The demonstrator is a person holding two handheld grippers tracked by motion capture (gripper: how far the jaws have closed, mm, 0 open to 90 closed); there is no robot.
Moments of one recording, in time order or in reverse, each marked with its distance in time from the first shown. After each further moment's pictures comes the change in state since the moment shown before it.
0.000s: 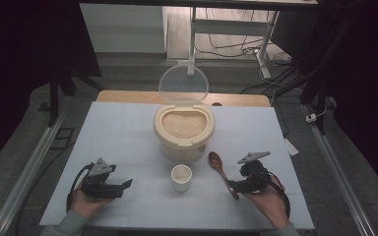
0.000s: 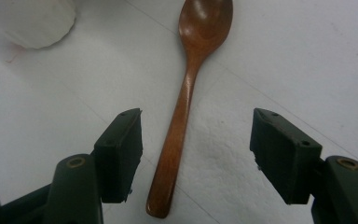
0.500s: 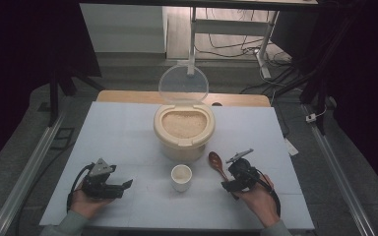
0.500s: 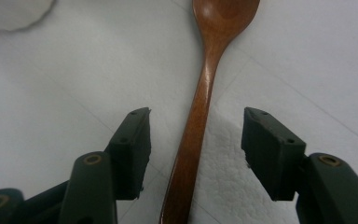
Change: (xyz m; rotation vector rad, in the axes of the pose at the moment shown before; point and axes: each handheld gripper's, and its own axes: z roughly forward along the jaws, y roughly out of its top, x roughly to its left) left arm 0.000 0.000 0.001 0.007 -0.002 0.004; right arm 0.013 0.014 0.026 0.149 -0.027 -0.006
